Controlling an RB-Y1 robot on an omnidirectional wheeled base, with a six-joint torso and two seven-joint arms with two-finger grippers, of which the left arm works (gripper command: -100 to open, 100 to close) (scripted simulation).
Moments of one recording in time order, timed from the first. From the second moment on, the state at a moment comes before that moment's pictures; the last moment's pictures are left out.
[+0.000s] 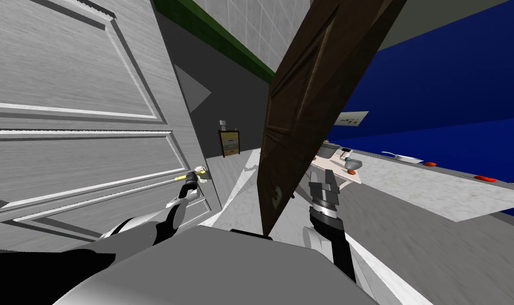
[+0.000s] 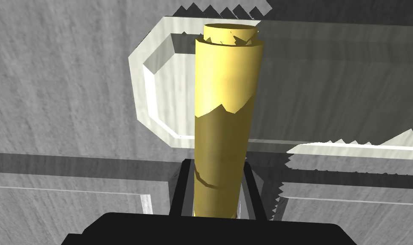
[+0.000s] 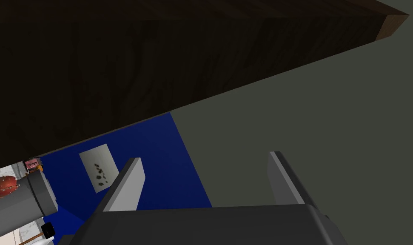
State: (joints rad) arm -0.39 0.46 0.60 -0.41 0.22 -0.58 -0.03
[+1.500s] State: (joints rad) arm -0.42 0.41 0.48 -0.45 0.17 -0.55 0.03
